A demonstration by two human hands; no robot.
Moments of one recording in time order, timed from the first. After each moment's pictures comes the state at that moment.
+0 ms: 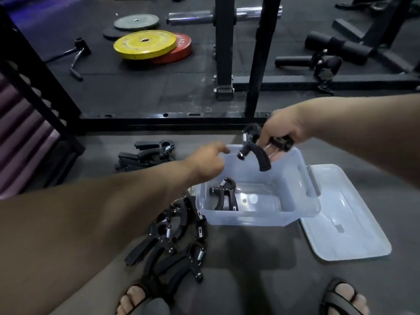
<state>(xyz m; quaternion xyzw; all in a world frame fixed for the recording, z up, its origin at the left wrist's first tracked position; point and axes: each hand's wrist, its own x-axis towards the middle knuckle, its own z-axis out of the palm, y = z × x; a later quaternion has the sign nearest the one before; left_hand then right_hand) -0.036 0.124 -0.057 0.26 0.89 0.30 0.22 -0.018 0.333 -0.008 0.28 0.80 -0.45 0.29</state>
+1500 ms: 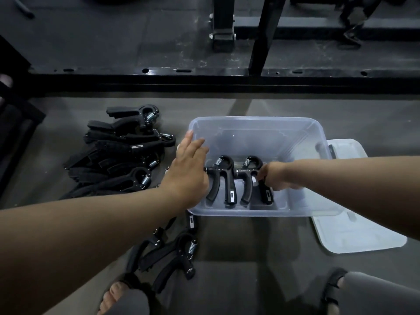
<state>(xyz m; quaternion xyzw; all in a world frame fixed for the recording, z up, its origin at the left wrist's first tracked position) -0.048 0.108 -0.185 0.29 0.93 0.21 0.11 -0.002 0.350 -0.218 0.20 0.86 -0.23 0.40</state>
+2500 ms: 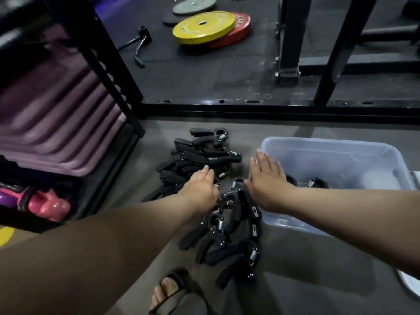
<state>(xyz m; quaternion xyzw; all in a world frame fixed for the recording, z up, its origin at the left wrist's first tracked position) -0.056 -0.028 -0.166 0.15 0.96 0.09 0.22 -0.019 0.163 -0.166 0.00 0.98 -0.16 0.14</state>
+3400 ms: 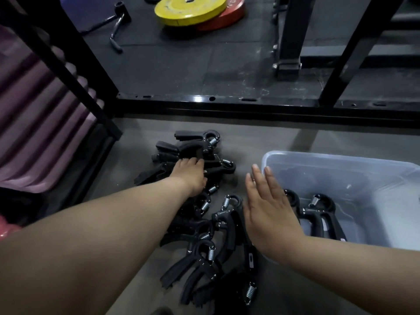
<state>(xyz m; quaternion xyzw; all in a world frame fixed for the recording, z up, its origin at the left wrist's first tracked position) -0.194 -0.006 -0.230 0.18 0.96 -0.06 0.19 -0.027 0.160 -0.187 0.04 0.98 -0.15 0.08</state>
